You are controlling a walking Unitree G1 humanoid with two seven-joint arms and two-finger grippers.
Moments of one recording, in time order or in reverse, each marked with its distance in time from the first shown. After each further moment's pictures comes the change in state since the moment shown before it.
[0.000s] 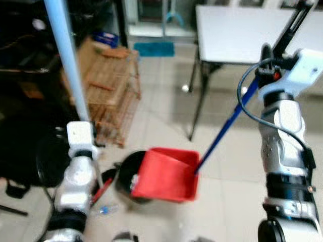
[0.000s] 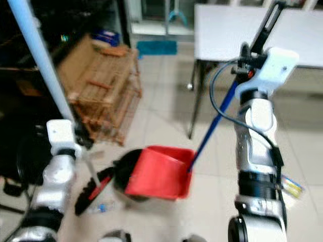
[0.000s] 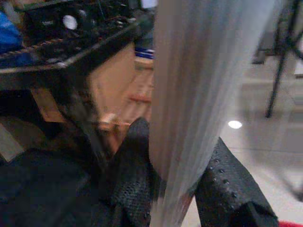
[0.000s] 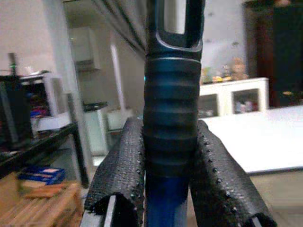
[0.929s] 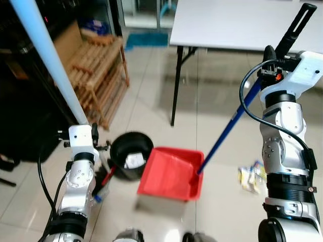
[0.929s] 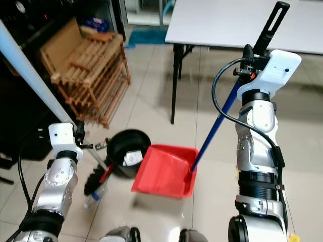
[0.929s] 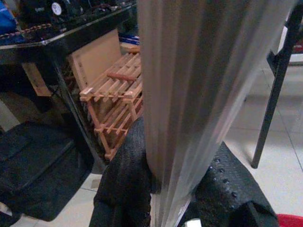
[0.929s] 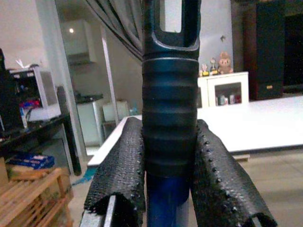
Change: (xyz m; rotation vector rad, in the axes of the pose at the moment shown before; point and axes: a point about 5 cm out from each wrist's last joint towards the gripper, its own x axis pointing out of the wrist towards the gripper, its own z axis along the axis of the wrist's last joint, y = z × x) left arm -0.002 0.011 0.003 -0.007 -0.016 0.020; right arm 0.001 0.004 0.000 -0.001 0.000 0.011
